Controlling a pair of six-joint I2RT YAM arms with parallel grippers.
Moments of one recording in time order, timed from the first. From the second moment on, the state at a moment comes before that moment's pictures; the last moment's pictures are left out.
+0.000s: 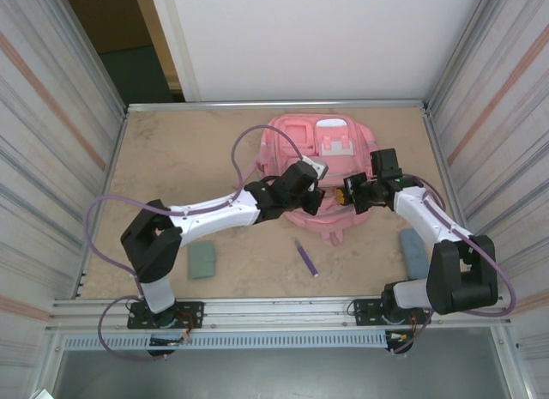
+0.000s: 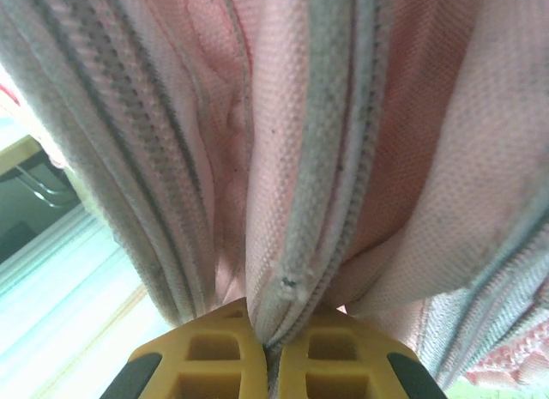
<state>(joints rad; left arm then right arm) -0.99 1.75 1.31 -0.24 -0.12 -0.37 0.14 1.34 0.86 -0.52 -0.51 1.43</state>
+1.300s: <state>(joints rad) -0.97 1.69 1.16 -0.08 -0.11 -0.31 0.24 1.27 0.85 -0.57 -0.40 1.45</state>
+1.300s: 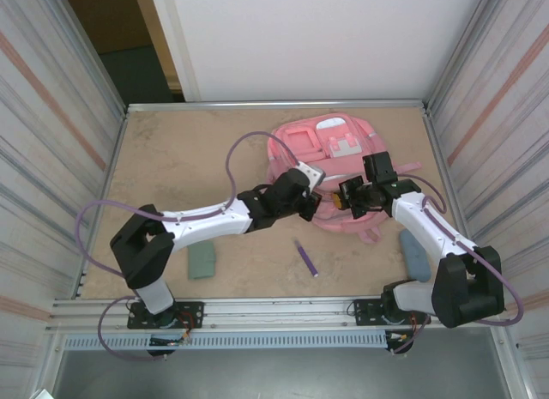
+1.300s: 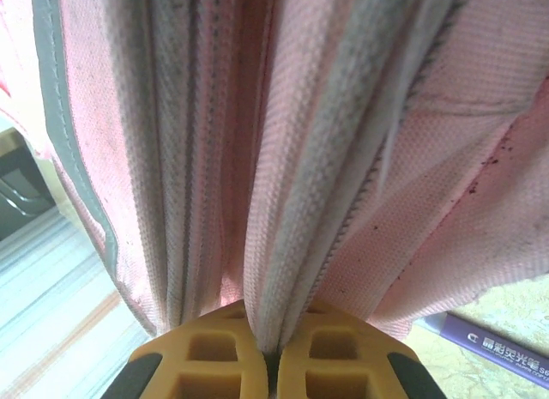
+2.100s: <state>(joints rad) -0.58 1.74 1.13 -0.04 -0.03 -0.16 0.28 1.28 0.85 -0.60 -0.40 1.31</state>
